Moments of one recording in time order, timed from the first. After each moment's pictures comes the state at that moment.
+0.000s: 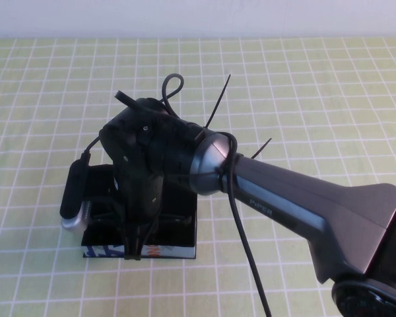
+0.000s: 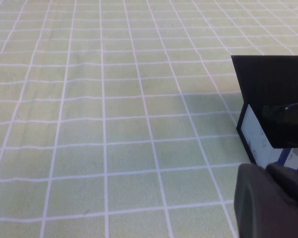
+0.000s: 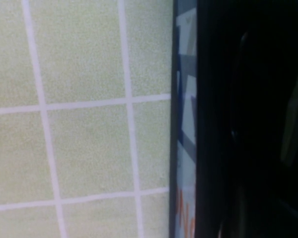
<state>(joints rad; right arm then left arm) 0.95 2.32 -2.16 -0.01 1.23 -0.59 -0.12 -0.02 0.02 -0.12 0.36 0.06</state>
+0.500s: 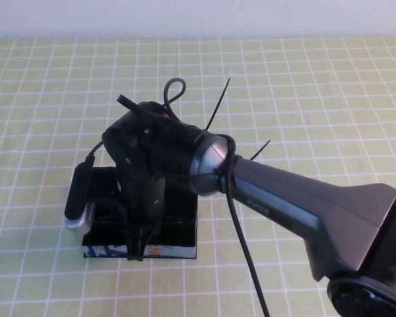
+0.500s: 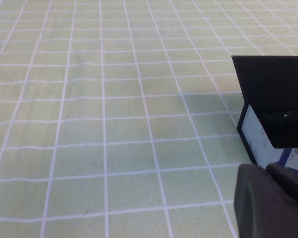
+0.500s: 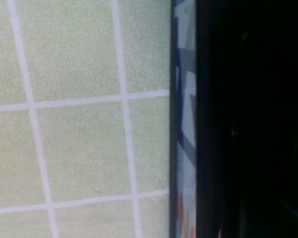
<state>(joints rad) 0.94 2.34 -2.16 0.00 1.23 -0.58 -0.12 -0.02 0.02 -0.12 0.36 0.06</state>
